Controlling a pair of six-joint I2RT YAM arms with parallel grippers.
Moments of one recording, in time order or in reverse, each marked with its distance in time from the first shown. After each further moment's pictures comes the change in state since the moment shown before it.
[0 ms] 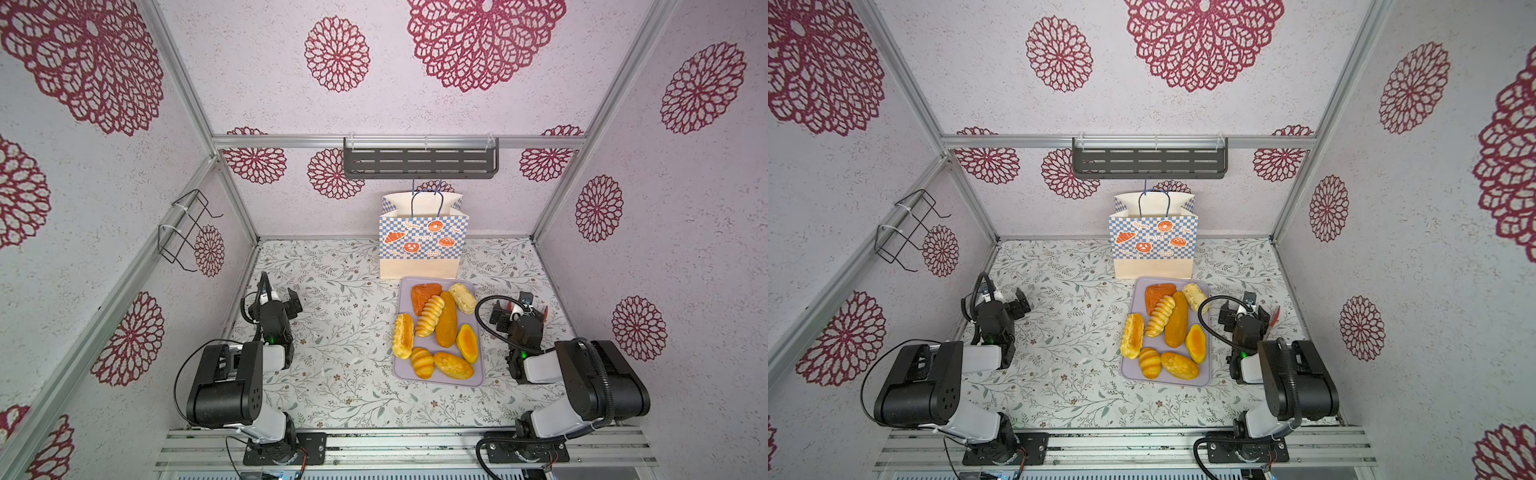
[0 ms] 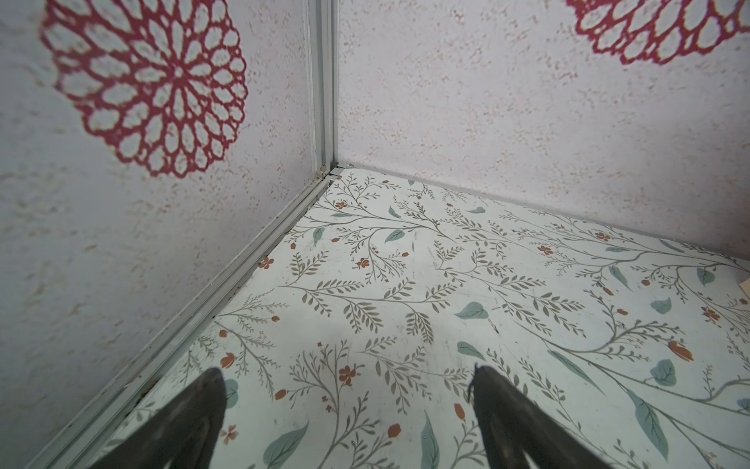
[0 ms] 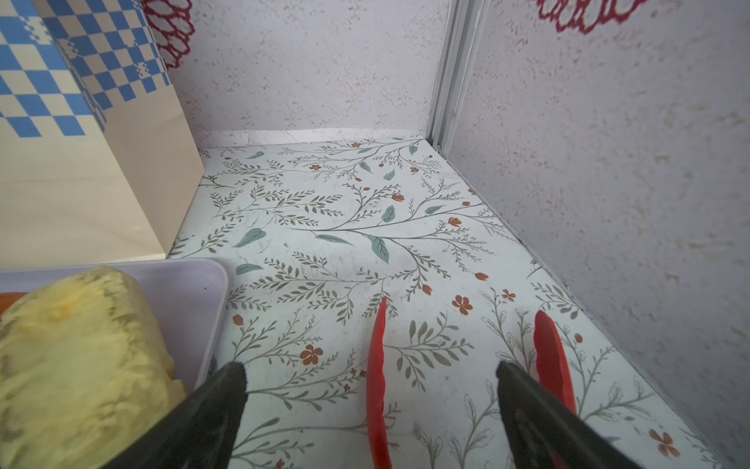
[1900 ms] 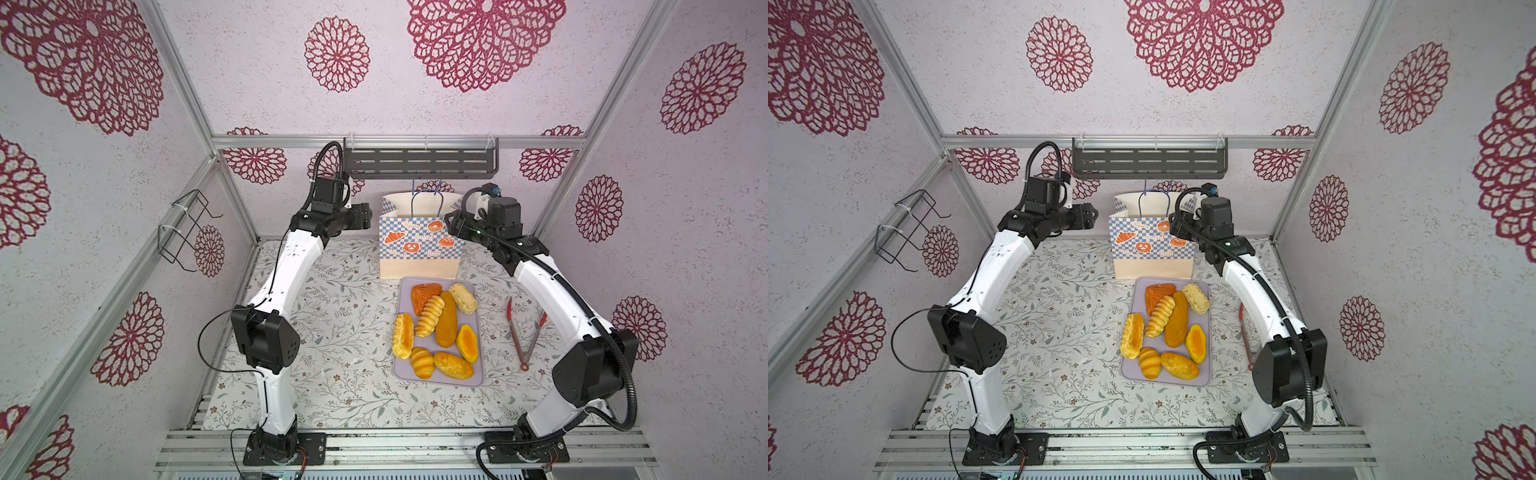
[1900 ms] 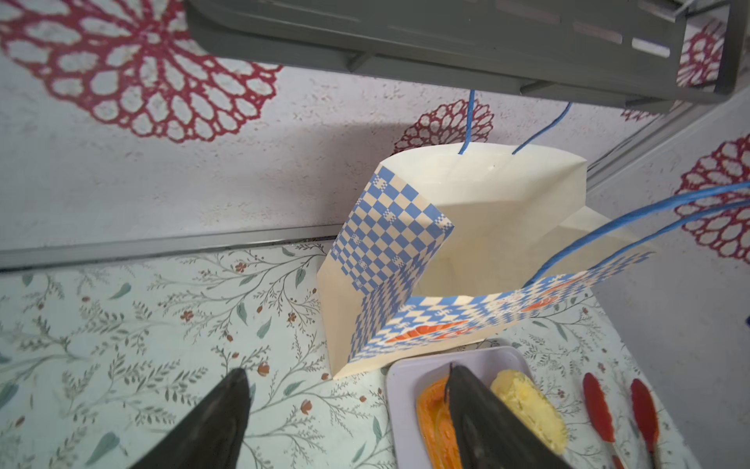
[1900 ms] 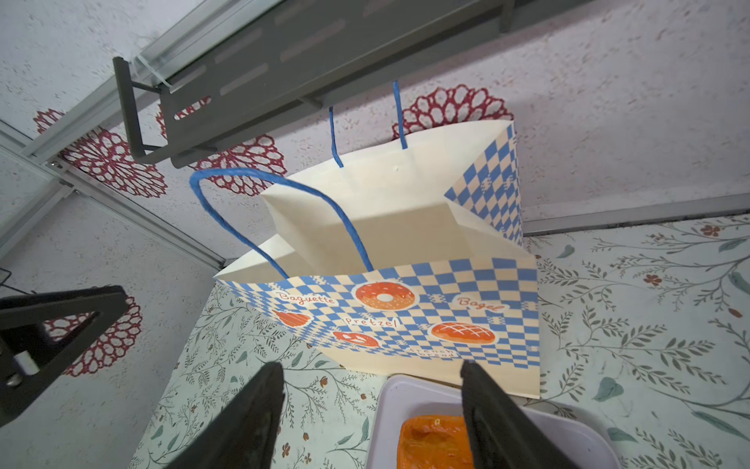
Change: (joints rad) left arm -0.391 0.467 1.750 -1.585 0.436 -0.106; right arm 0.258 0.122 1.420 -1.426 -0.383 0.438
